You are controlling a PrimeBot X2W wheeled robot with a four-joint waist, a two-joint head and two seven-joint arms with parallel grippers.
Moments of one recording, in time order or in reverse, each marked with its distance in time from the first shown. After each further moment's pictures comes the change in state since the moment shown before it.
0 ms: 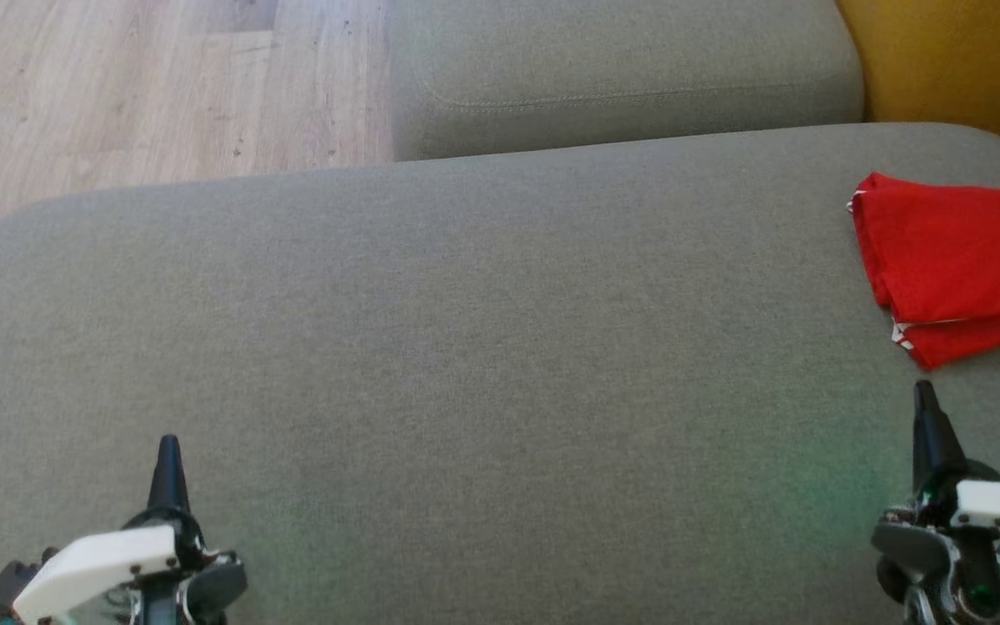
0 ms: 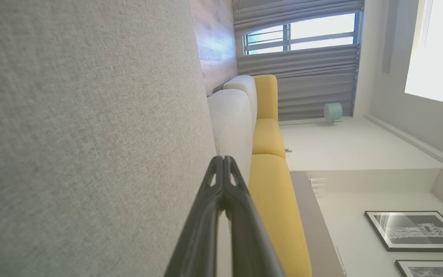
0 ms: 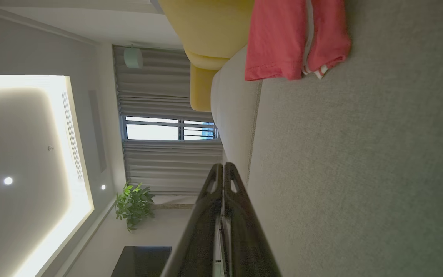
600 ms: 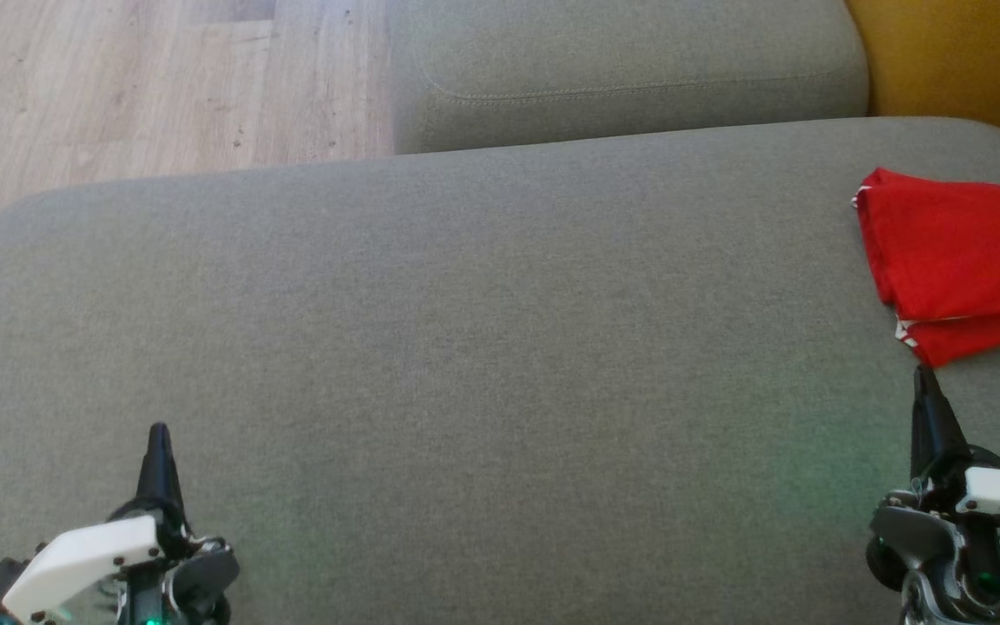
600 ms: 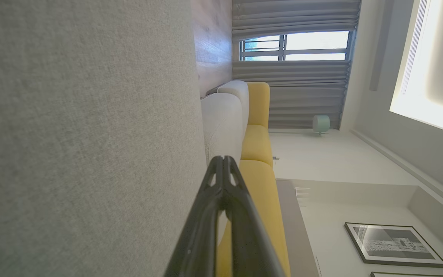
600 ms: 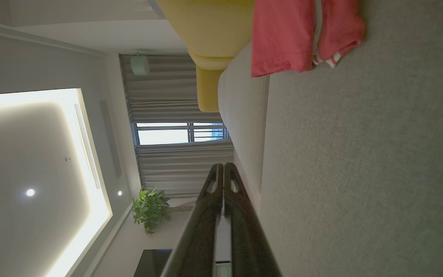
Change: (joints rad) left arm -0.033 -0.003 0.030 0.012 -0.094 -0.018 0.026; right arm -0.036 0.011 -0.017 0.004 0.086 0.000 0.028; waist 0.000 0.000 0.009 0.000
